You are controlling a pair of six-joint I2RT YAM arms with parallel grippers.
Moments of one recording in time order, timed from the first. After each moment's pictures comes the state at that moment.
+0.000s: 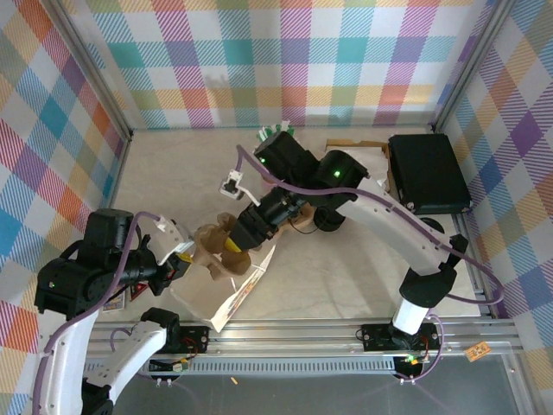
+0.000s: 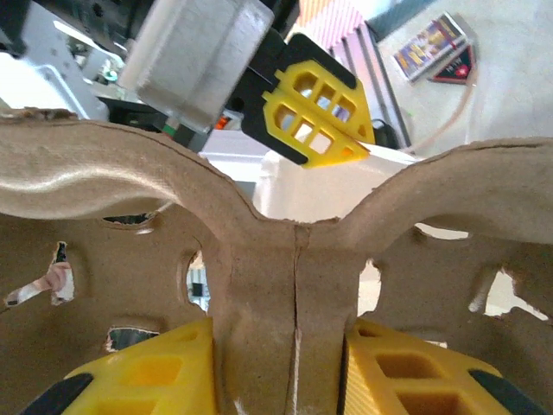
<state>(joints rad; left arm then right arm) -0.26 0.73 1.32 -1.50 0.46 0.48 1.03 1.73 2.11 -1.23 -0.80 0.20</state>
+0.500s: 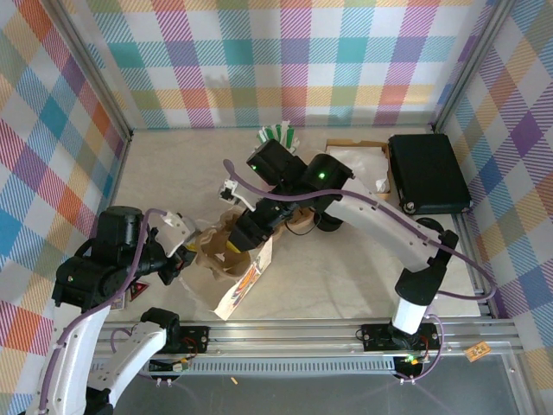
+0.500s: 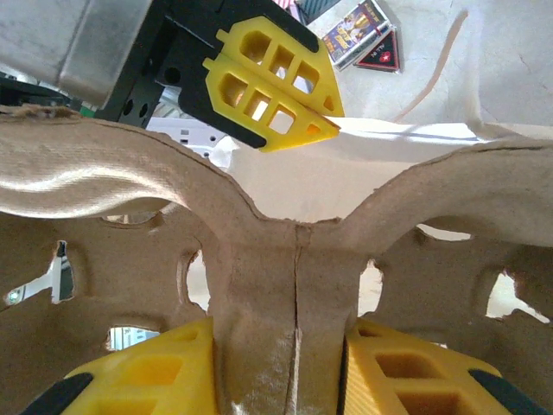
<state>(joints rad) -0.26 0.71 1.19 -1.30 0.43 0.48 1.03 1.76 2.07 -1.23 -0.68 0.10</state>
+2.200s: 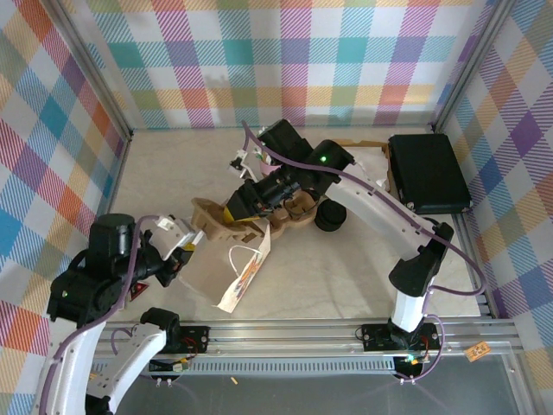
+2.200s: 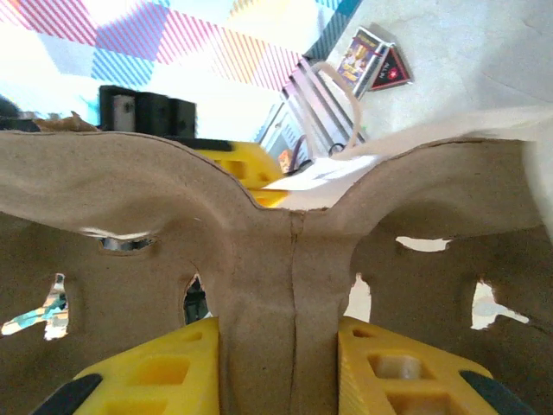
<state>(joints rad) -0.26 0.62 1.16 -1.24 0.39 0.42 0.89 1.81 2.06 -1.11 -0.84 0.49</state>
